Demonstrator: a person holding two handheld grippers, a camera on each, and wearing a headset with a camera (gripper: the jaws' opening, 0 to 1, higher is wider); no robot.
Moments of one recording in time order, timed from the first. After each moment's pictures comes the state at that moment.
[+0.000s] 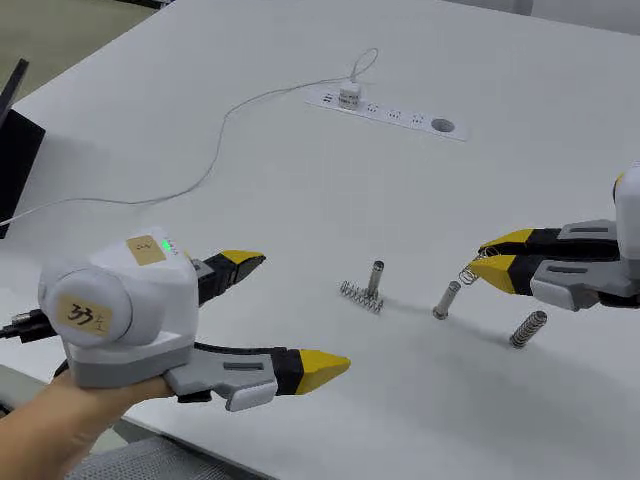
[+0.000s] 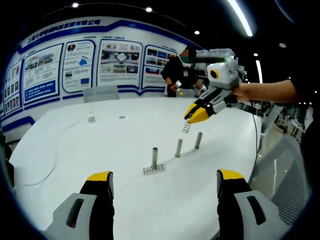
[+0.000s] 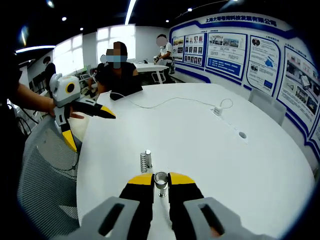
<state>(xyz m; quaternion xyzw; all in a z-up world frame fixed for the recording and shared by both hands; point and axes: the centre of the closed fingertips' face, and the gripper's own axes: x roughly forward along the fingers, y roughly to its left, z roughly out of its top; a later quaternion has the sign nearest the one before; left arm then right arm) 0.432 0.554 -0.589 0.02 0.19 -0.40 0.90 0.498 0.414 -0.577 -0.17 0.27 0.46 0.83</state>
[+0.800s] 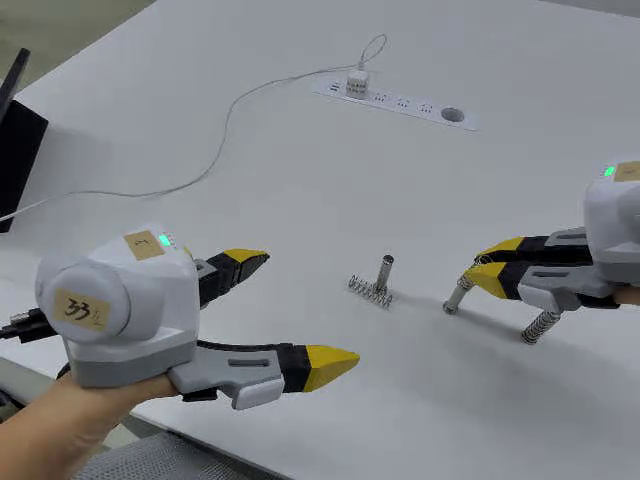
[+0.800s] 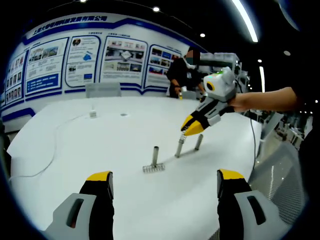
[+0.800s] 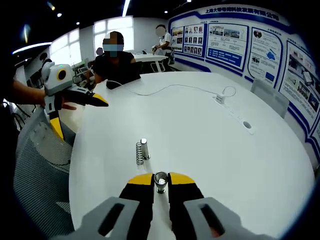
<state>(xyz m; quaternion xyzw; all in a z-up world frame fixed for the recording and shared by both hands) 0.434 0.557 -0.592 -0.01 0.20 -0.39 0.90 0.504 0.420 -0.611 -0.19 0.30 0.45 0.82</state>
